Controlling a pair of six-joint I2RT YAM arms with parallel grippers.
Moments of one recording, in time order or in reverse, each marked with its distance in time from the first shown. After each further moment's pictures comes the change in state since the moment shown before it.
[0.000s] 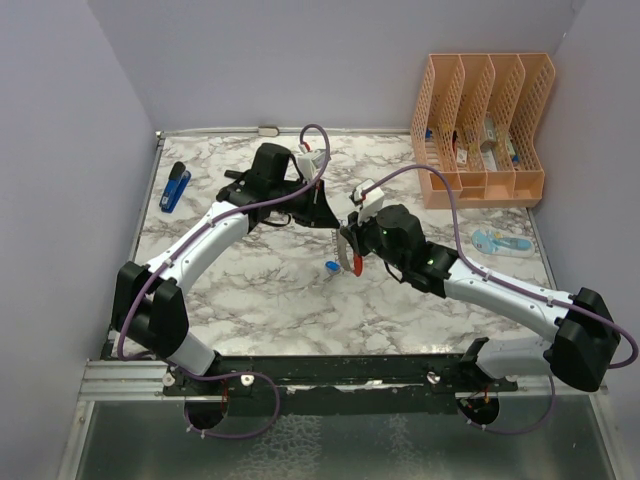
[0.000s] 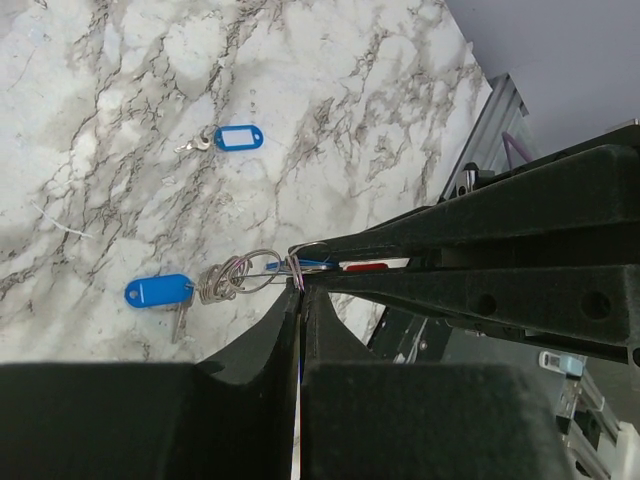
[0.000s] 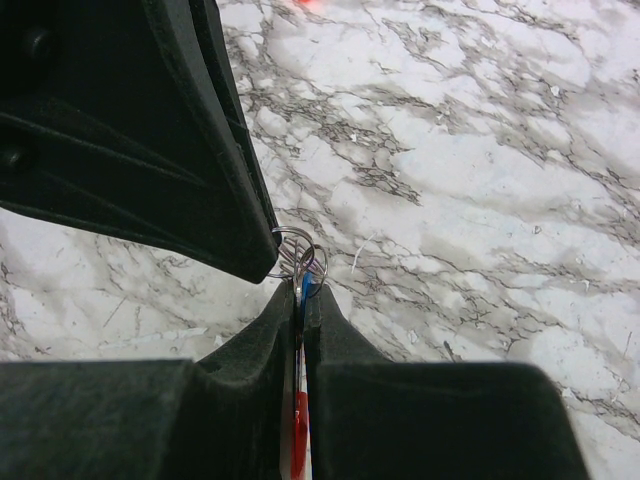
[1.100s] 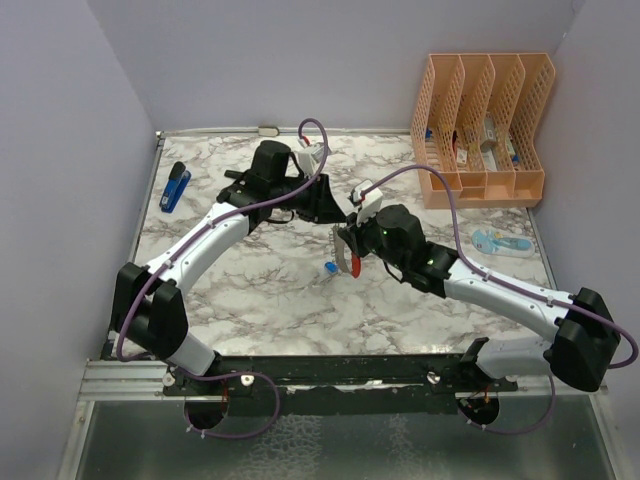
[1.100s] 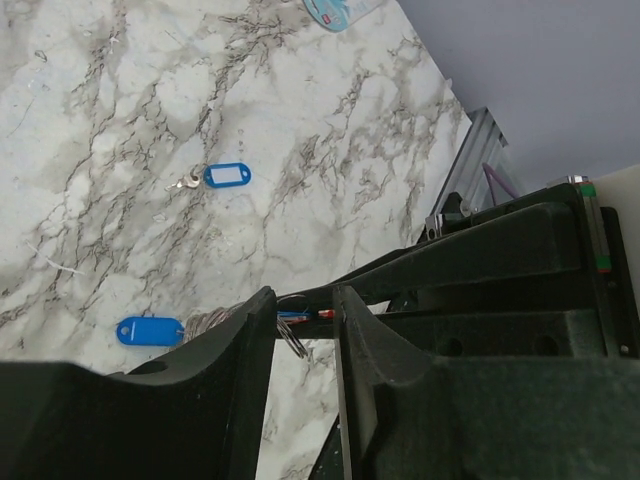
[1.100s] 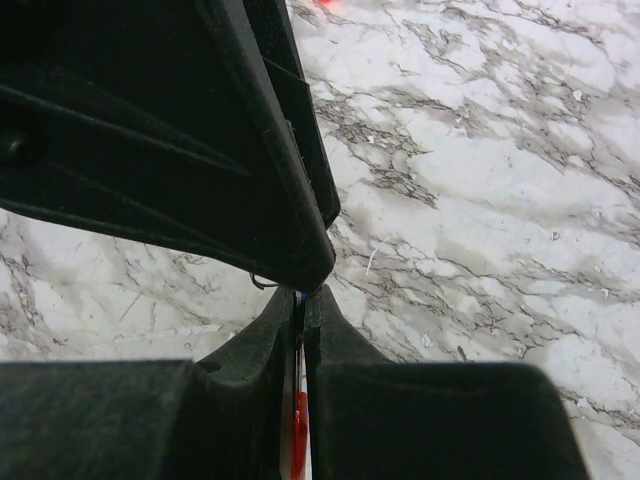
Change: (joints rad) left arm -0.001 -0.006 -0.006 0.105 -0.008 -0.065; right arm 0.000 0.000 0.000 0.003 -0.034 0.002
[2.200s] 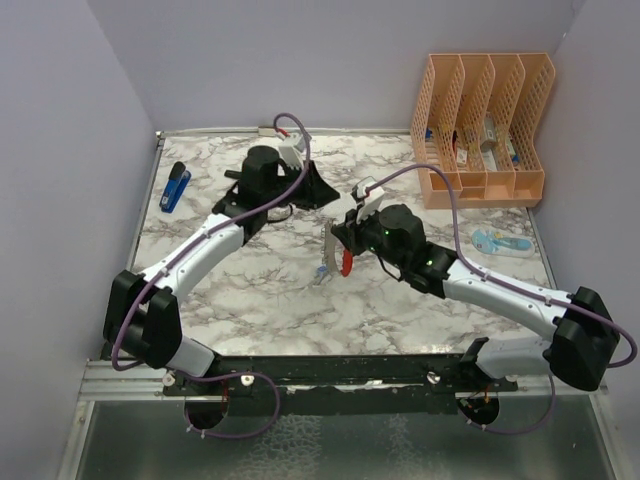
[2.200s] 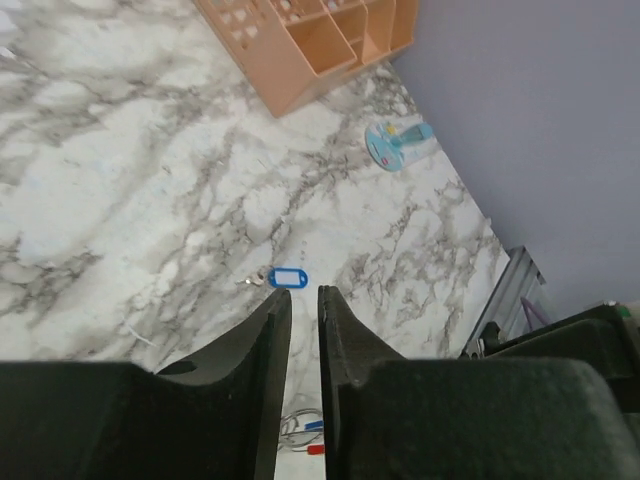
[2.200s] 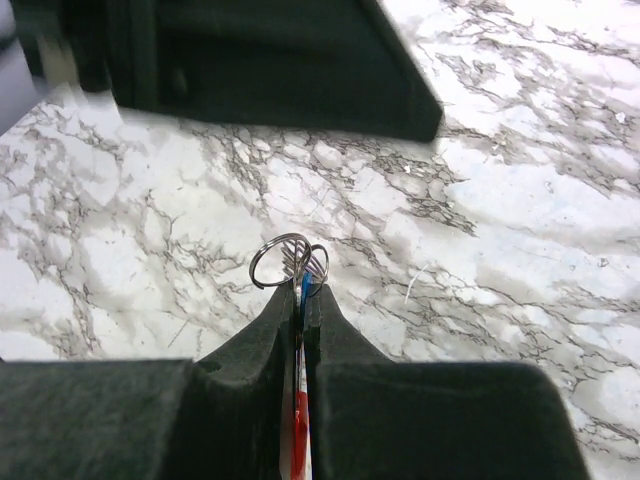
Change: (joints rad) left arm -0.024 -0.064 -0.180 0.364 -0.270 -0.178; right arm 0.000 0.008 -0.011 0.098 -0.045 0.085
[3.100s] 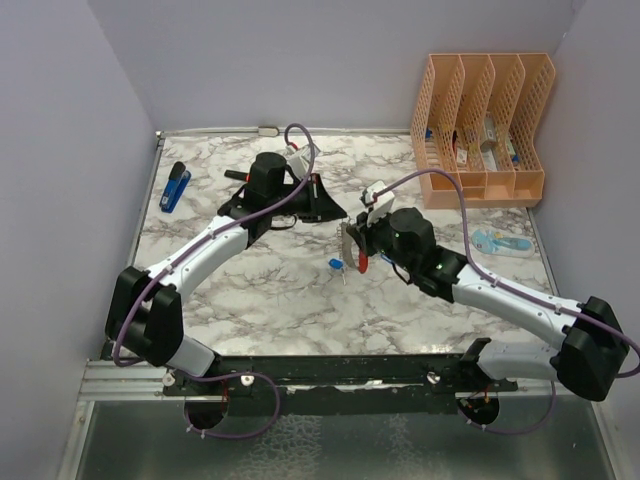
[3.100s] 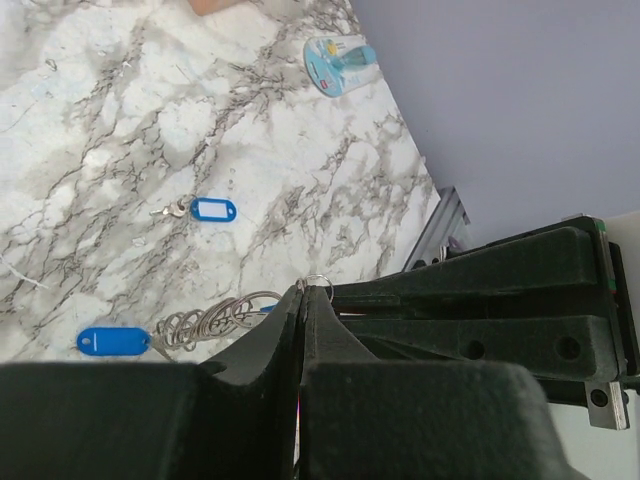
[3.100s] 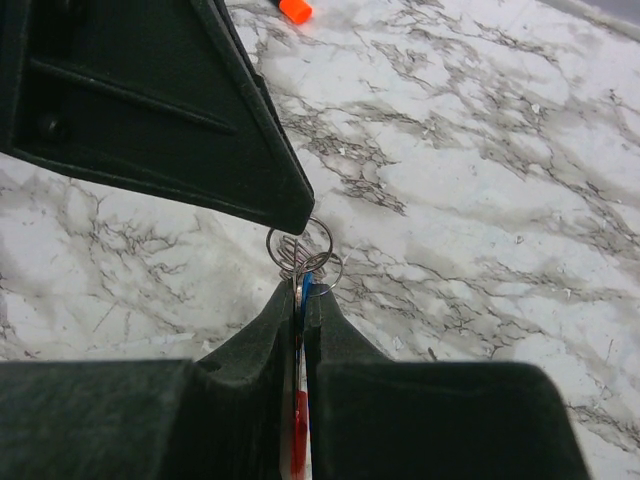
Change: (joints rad) left arm 0.019 0.025 0.032 -0.108 0.180 -0.086; right arm -0.035 -0.074 -0.065 -0.027 0.031 -0.120
